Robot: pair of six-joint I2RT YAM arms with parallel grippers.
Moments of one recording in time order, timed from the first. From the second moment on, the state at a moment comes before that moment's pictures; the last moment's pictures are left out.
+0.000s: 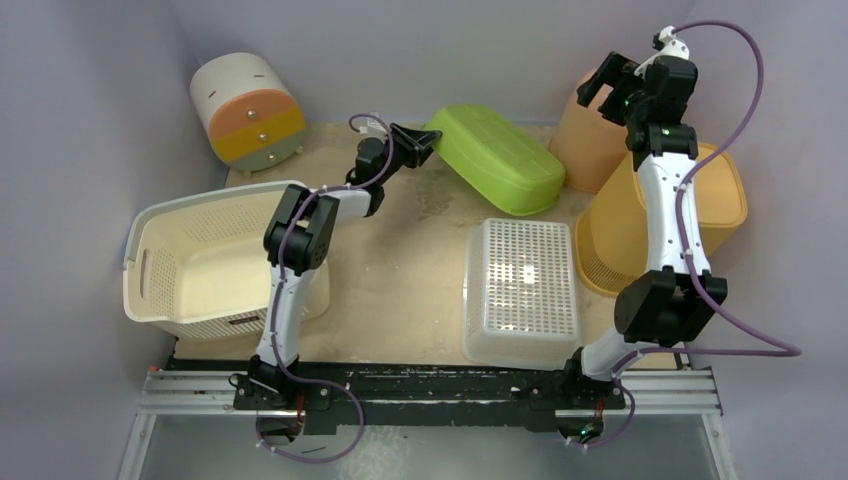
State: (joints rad) left arm -0.38 2.34 1.52 0.92 0.27 -1.44; right arm -0.15 1.61 1.76 -0.45 -0.10 0.34
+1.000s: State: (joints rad) left arm -0.39 2.18 1.89 -0.41 0.04 -0.65; right arm -0.15 1.61 1.71 -0.41 -0.13 0.34
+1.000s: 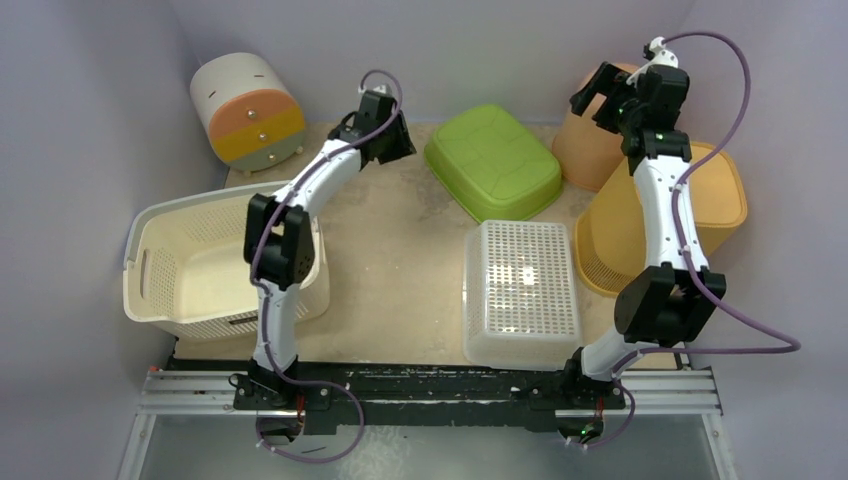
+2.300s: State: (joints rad) left arm -0.45 1.33 1.33 -1.05 -0.52 -0.57; right arm 0.03 1.52 1.45 -0.41 -0.21 0.30
